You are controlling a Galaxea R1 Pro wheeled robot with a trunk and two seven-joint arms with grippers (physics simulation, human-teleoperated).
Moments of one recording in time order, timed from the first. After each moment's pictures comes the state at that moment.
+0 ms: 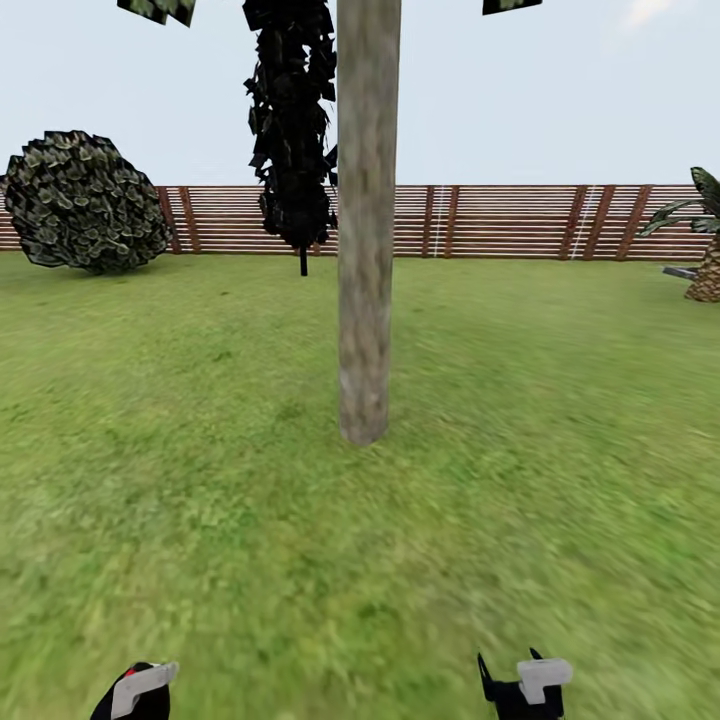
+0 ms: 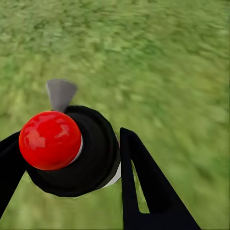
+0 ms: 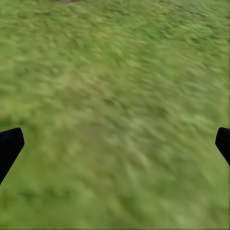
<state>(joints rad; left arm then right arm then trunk) -0.27 0.14 0.12 -0.30 0.12 -0.59 0.04 -0.25 -0.10 0.20 -0.39 -0.10 -0.59 -0.07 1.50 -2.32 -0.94</state>
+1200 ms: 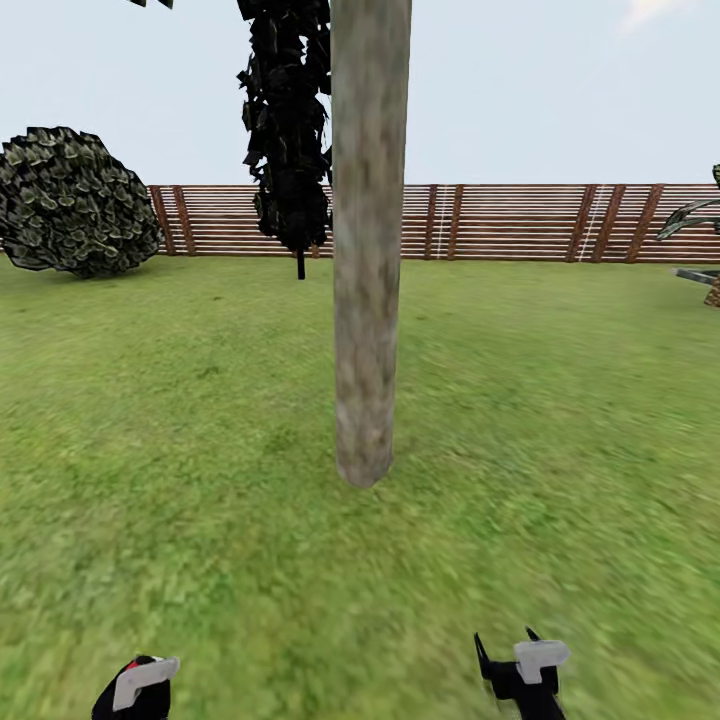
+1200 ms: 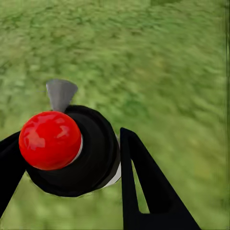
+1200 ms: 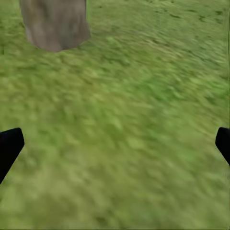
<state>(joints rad) -0.28 0.15 0.11 -0.31 0.10 -0.58 0.03 -0.25 -0.11 0.20 -0.46 -0.09 -0.59 -0.07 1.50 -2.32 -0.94</state>
